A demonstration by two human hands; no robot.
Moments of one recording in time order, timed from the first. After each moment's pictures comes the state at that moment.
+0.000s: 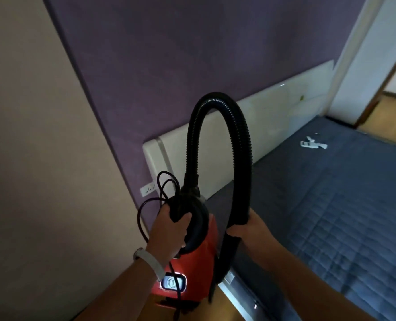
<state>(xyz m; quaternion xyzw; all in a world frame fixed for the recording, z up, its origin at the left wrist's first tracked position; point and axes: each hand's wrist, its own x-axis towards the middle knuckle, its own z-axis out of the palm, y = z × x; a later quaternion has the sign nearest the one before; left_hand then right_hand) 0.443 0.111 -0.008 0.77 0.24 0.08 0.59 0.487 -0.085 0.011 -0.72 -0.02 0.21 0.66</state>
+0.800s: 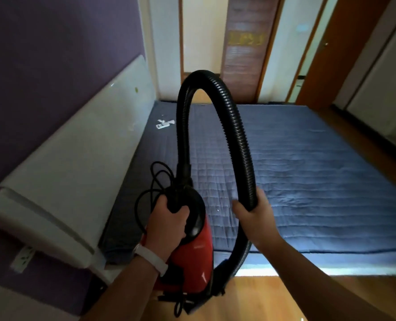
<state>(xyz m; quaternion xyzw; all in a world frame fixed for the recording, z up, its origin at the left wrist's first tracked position) 0.401 0.010 0.028 0.77 -0.09 -0.14 0.62 0.297 -0.158 0.030 -0.75 0.28 -0.28 0.54</state>
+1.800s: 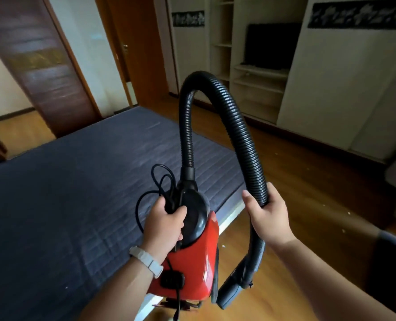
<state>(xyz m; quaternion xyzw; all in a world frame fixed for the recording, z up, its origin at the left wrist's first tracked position) 0.081 -0.452 0.053 0.72 -0.38 -0.33 0.48 -0.134 -0.506 0.040 -0.61 0.50 -0.50 0.36</state>
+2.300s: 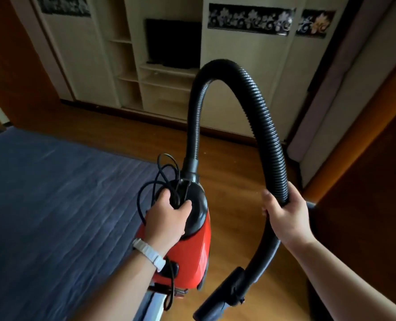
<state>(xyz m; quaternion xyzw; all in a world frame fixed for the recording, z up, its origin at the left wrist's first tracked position) 0.048 -0.747 0.035 0.61 -0.59 -0.39 0.36 -0.190 -0.676 0.045 -0.49 0.66 -0.54 0.18</state>
